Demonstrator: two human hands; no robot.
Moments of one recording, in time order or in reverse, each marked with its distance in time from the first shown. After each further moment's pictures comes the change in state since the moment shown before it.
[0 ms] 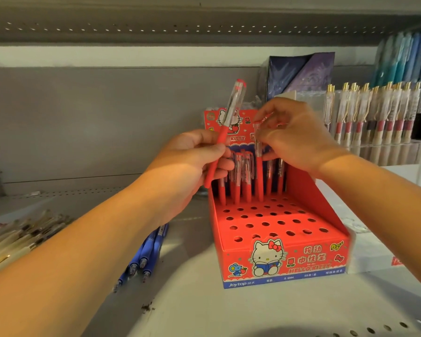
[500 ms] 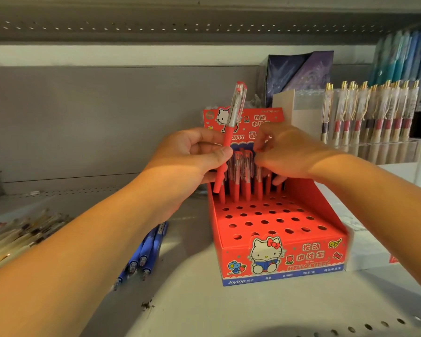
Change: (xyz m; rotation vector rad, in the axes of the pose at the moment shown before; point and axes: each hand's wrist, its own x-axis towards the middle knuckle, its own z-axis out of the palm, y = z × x) left_hand -0.003 -0.001 -0.004 0.124 0.005 0.057; right_hand -0.003 0.006 0.002 -0.346 -0.269 0.216
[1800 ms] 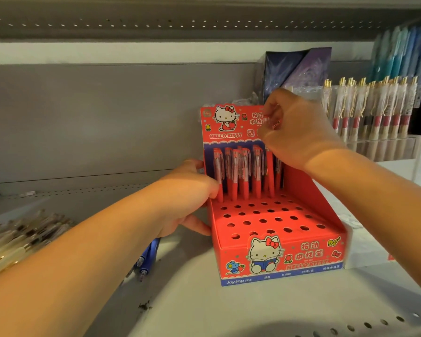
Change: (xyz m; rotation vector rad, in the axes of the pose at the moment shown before) left_hand -0.008 -0.017 0.004 0.151 -0.064 -0.444; right_hand -0.009 -0.012 -0.009 -0.125 0.443 -0.192
